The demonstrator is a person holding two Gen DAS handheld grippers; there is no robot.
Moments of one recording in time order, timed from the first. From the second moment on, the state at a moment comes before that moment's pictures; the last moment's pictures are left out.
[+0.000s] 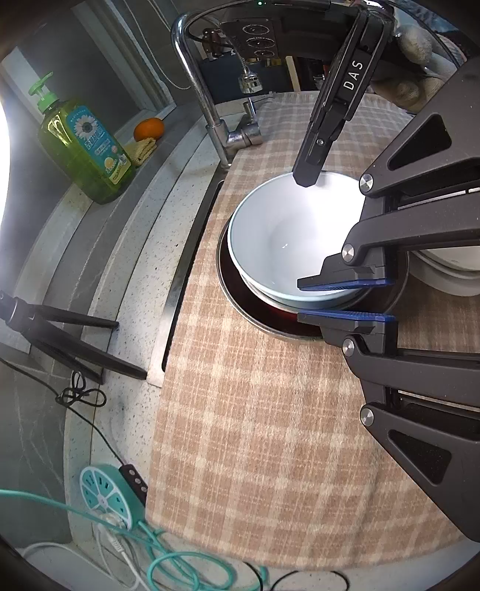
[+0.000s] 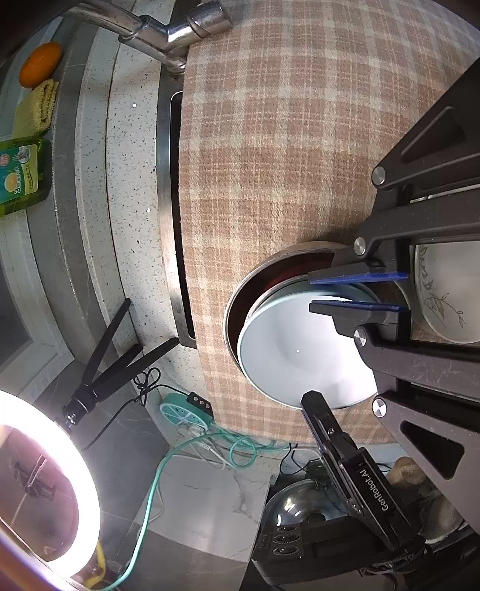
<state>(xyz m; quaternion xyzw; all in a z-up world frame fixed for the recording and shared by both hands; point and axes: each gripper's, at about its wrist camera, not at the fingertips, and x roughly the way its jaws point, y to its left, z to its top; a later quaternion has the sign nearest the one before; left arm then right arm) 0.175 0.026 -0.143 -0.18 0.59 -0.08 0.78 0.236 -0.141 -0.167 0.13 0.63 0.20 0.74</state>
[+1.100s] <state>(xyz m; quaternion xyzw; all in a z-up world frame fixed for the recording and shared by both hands) 0.144 0.062 -0.143 -0.23 0.57 -0.06 0.79 0.216 -0.188 -0.154 0.16 0.60 0.19 0.76</state>
